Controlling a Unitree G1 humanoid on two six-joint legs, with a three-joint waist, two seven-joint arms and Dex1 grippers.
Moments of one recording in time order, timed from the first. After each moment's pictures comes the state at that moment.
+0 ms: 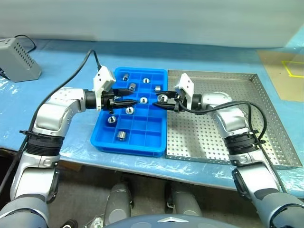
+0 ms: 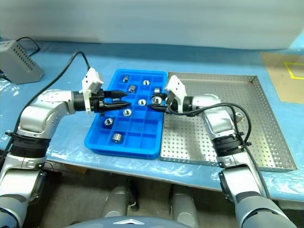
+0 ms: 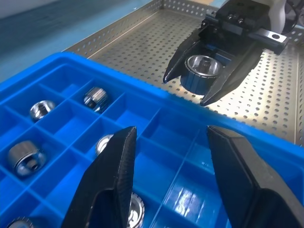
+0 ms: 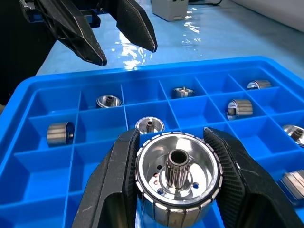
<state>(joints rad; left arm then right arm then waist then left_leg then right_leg) -0.64 0.65 -0.03 0.02 -0.41 0.60 -1.09 -0.71 -0.37 0.18 0.20 0.20 0.36 1.04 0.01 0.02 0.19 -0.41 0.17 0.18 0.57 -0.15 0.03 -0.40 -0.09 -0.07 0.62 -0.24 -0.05</state>
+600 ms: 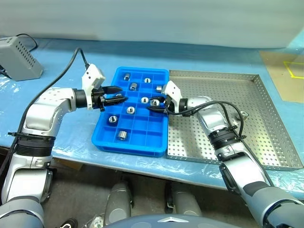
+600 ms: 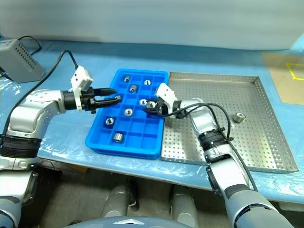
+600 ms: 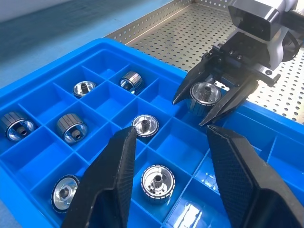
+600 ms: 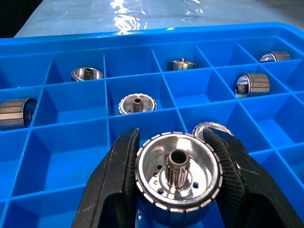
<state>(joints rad) -0.64 0.69 0.00 0.04 -0.42 0.60 -1.05 -0.79 -0.30 0.22 0.50 0.09 0.14 1.02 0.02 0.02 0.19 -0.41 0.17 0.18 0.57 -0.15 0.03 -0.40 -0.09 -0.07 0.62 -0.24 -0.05</state>
